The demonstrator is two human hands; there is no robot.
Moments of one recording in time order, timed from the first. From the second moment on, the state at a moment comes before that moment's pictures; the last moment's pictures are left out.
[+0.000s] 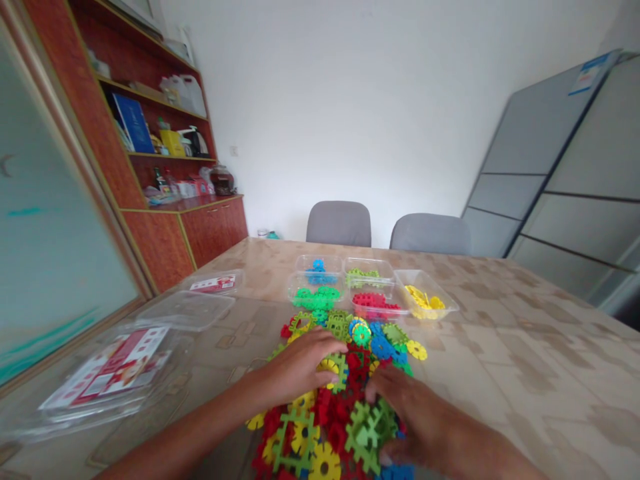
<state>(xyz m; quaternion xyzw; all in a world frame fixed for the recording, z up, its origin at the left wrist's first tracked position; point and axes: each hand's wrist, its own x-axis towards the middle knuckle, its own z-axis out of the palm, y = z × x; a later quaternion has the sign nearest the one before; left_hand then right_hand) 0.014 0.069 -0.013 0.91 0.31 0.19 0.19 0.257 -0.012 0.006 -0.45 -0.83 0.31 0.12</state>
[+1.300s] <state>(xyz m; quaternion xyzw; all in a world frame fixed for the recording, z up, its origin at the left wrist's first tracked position) 0.021 0.068 0.000 0.74 0.34 0.25 0.53 0.260 0.015 0.000 -0.40 -0.76 0.39 0.33</state>
